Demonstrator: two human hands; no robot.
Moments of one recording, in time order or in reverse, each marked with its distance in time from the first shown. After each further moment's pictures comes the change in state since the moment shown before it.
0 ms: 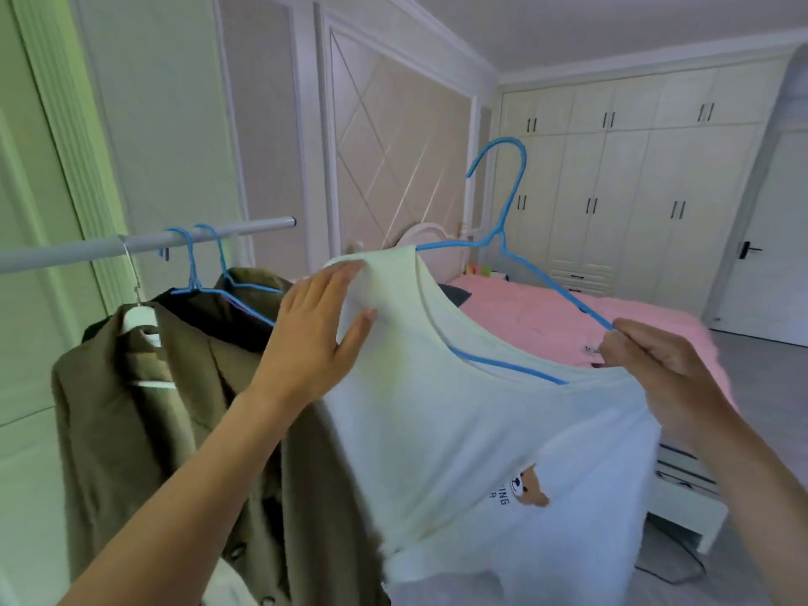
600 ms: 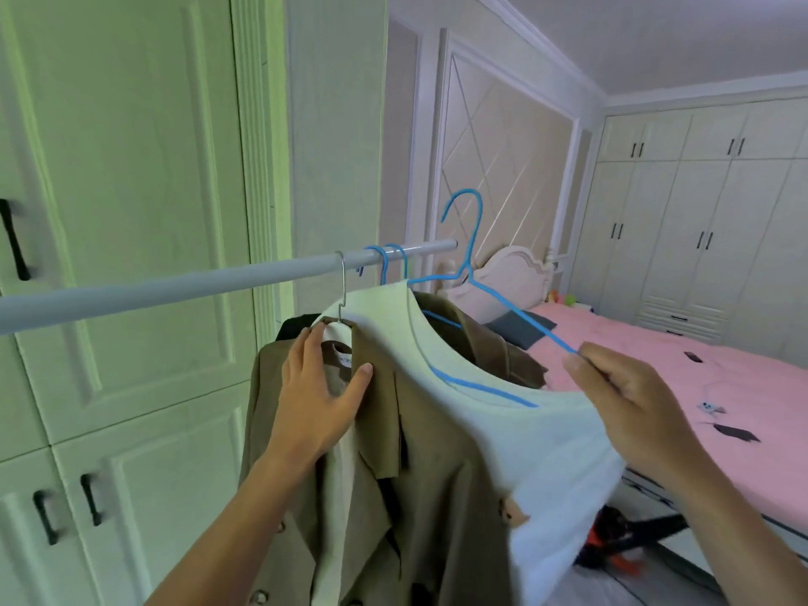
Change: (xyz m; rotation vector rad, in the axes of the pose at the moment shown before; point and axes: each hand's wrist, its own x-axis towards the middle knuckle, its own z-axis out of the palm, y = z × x) left_hand -0.102 -0.214 -0.065 -0.210 0.145 -0.660; right_hand 0.082 -0.034 0.268 -0.316 -0.052 -0.253
